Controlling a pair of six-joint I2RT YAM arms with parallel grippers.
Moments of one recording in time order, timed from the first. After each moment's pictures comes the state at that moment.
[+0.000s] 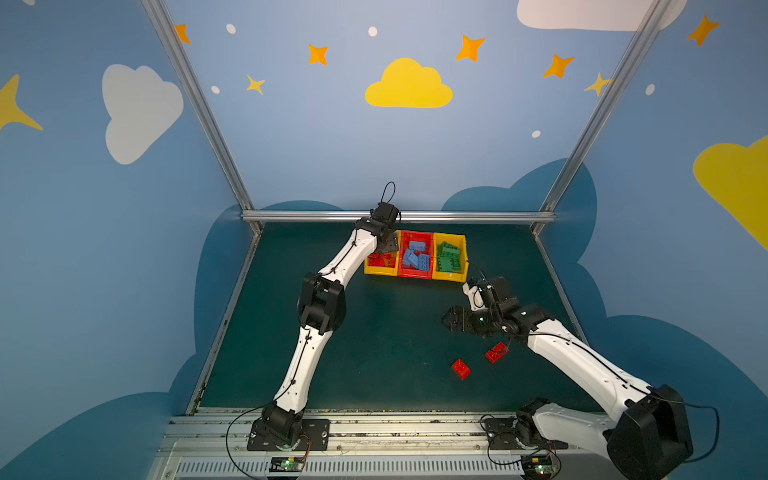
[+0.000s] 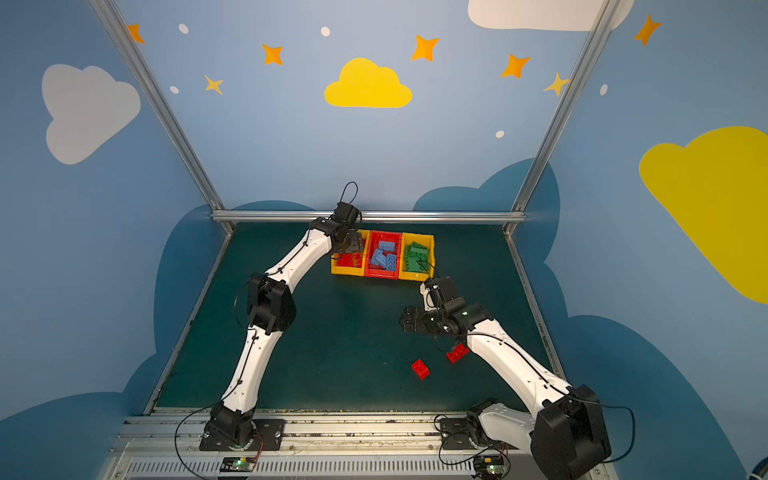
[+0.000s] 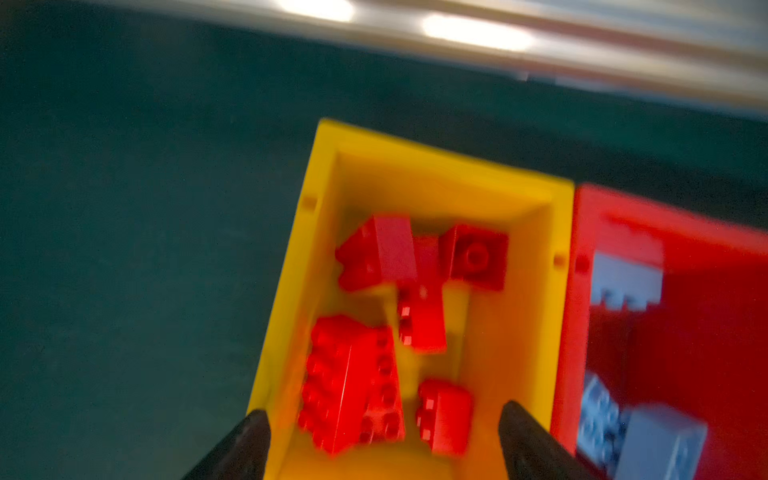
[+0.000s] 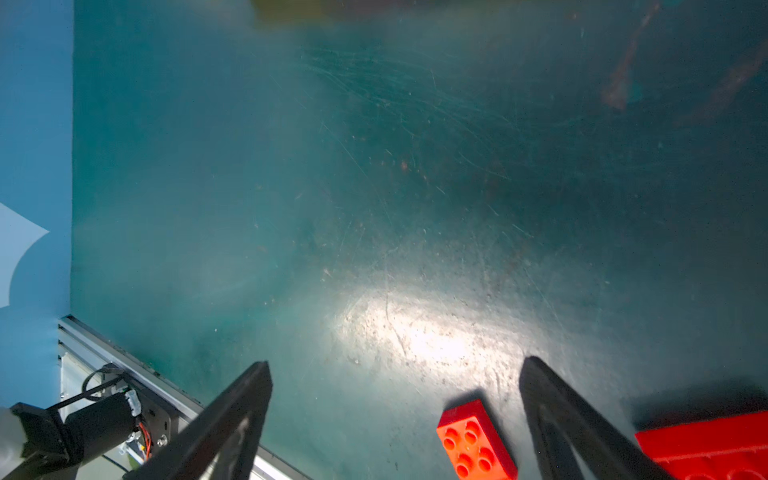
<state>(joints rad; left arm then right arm) -0.44 2.42 2.32 -0.93 -0.22 -0.53 0.50 1.17 0.82 -0.64 -0.23 0.50</state>
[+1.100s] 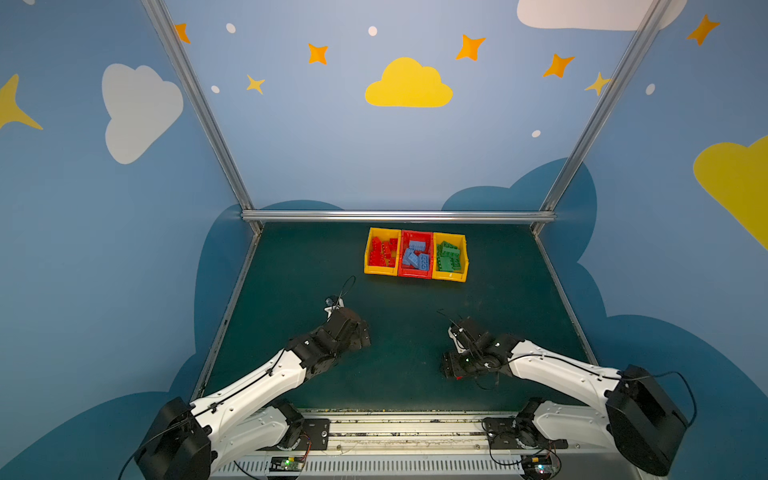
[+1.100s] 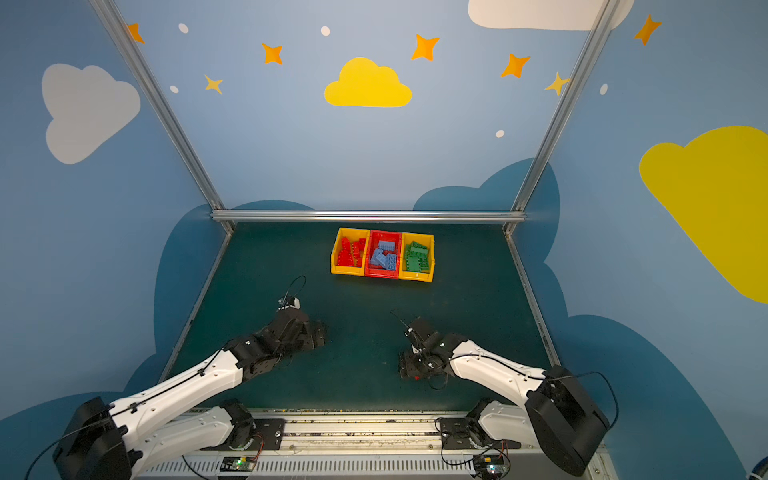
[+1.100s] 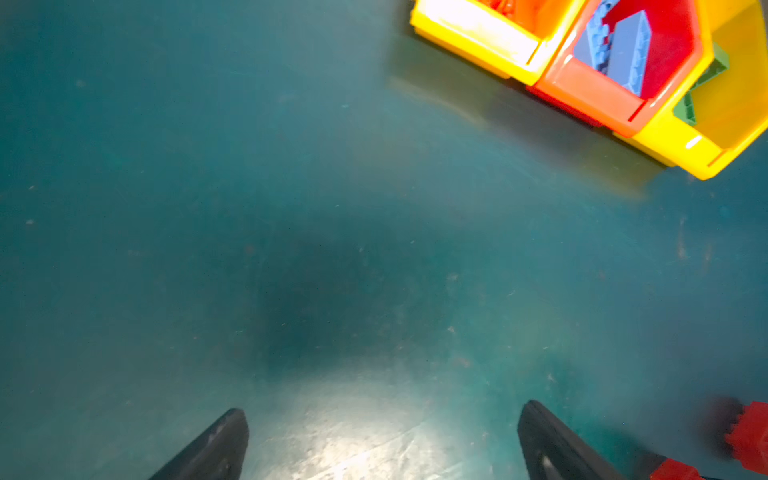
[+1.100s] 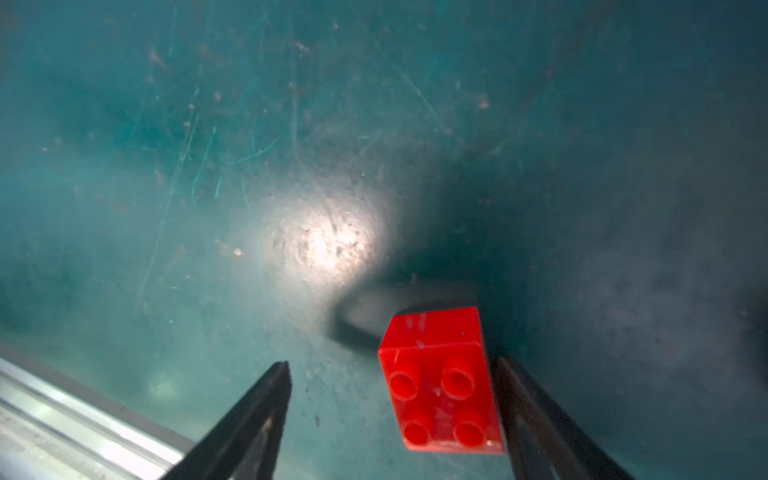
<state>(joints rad) -0.69 1.02 0.57 -0.44 -0.27 -0.83 0.80 1.23 0.56 -0.57 -0.09 0.61</state>
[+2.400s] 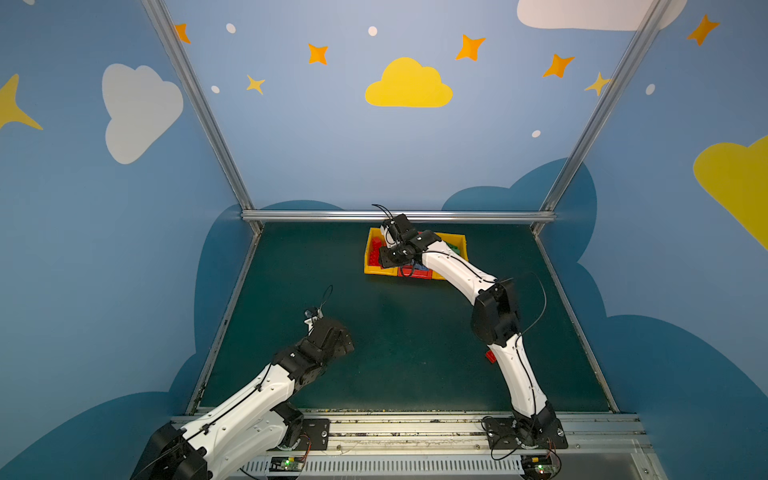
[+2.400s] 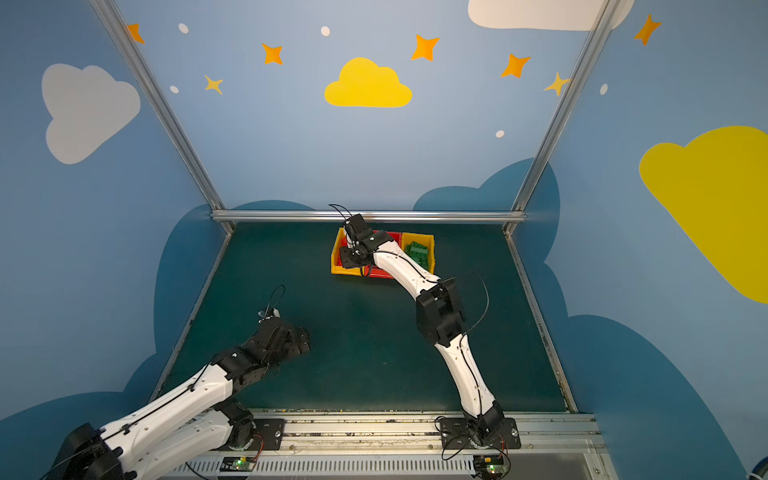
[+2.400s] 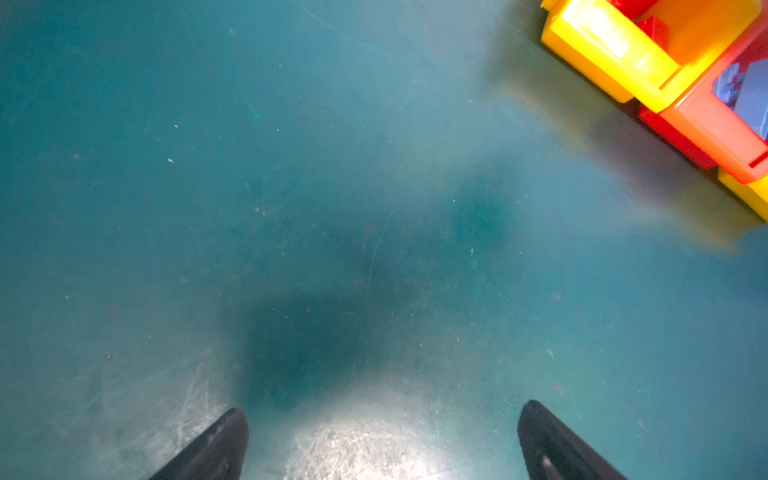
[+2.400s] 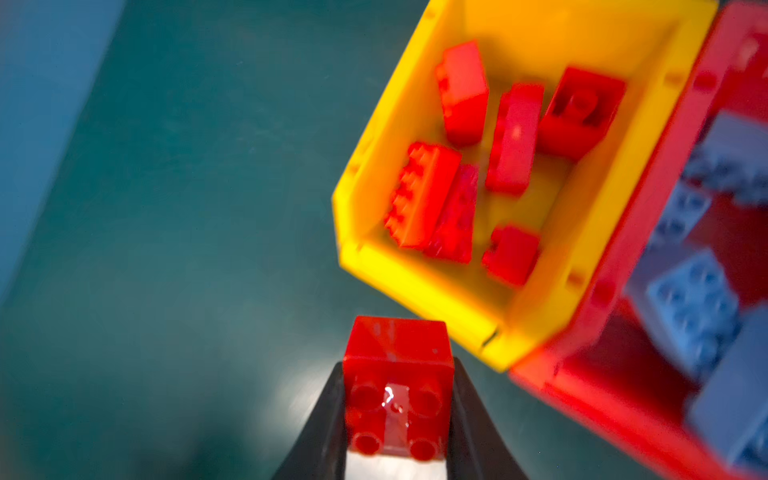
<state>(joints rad) -0.56 0.91 0.43 -0.45 -0.28 -0.87 0.69 2.42 2.29 -0.76 -0.08 0.31</state>
